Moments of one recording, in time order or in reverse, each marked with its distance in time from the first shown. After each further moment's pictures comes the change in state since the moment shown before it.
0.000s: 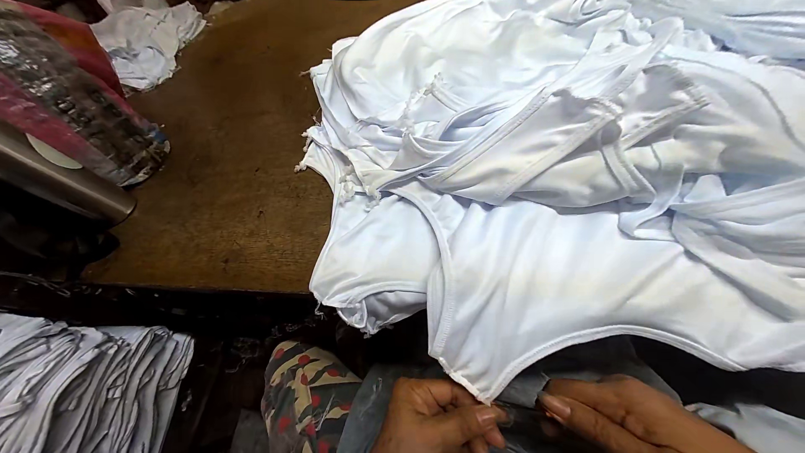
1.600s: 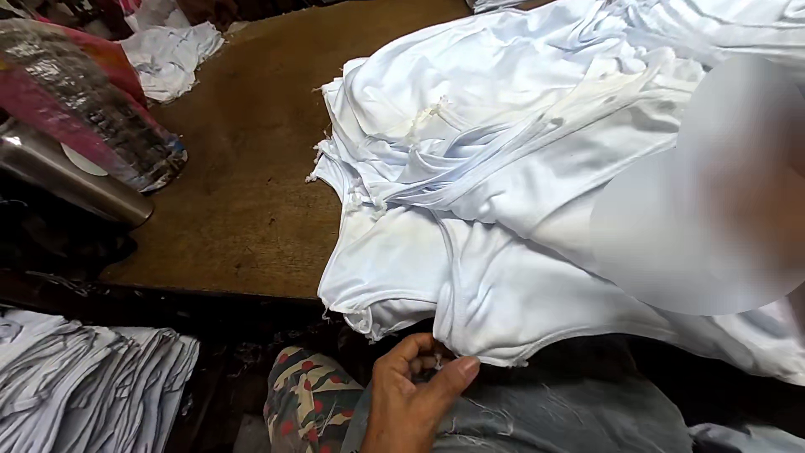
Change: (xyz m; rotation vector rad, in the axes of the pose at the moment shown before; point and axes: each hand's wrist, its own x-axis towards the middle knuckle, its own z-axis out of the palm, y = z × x) left_hand 0.016 0.024 0.004 0.278 0.303 0.315; right_hand 0.033 -0.038 -0.099 -0.244 0.972 -0.228
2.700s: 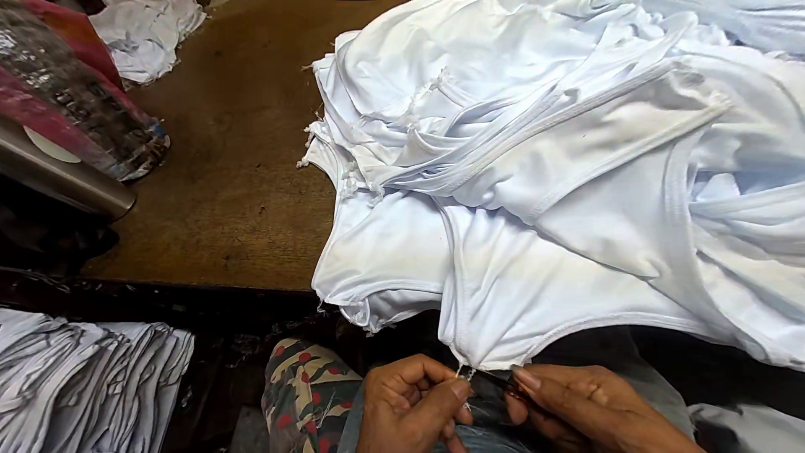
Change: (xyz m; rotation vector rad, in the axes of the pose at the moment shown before) left_hand -0.020 -0.002 -0.011 -0.152 -0.147 0.001; right_hand -0.117 -0.024 0.063 0.804 -0.680 0.693
